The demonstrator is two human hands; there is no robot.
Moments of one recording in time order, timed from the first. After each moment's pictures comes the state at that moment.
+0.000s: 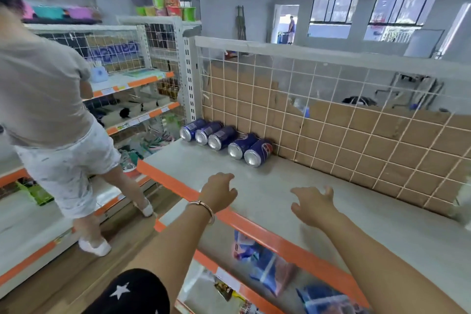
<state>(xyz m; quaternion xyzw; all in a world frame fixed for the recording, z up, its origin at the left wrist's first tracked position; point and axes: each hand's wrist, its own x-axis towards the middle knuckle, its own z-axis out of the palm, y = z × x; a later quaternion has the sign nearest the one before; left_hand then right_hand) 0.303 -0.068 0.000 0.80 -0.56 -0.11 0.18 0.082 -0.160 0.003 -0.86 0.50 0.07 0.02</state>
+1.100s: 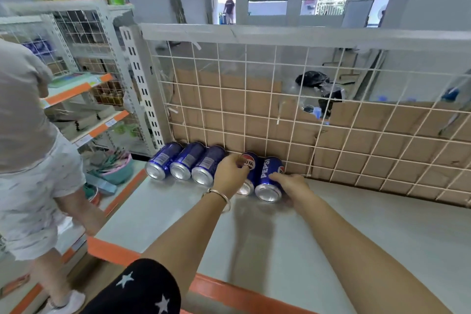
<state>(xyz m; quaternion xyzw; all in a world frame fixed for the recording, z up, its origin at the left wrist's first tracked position) 0.395 -0.276 -0.003 0.71 -0.53 -0.26 0.38 0.245 -0.301 -0.025 -0.41 0.65 -0.32 0.55</state>
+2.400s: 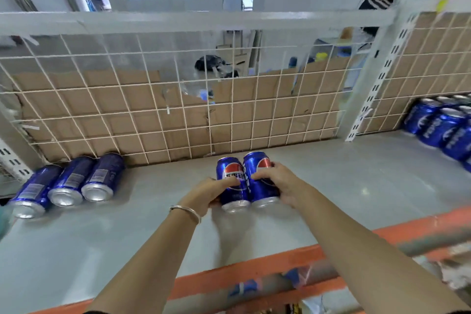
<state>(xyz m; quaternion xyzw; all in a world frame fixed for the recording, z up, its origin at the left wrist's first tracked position) 0.262 -0.228 -0.005 0.59 -0.48 -0.61 0.22 0.094 -0.202 -0.001 -0.31 0.60 -0.45 0.59</state>
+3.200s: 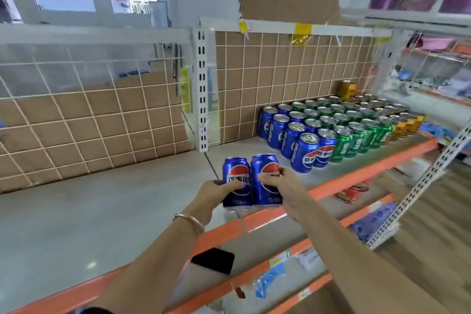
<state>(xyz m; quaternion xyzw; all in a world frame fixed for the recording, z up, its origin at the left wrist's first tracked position) -0.144 -0.113 0.001 0.48 -0.53 -0.66 0.22 -0.297 -0.031 0.018 -0.25 0.65 -0.57 0.44</state>
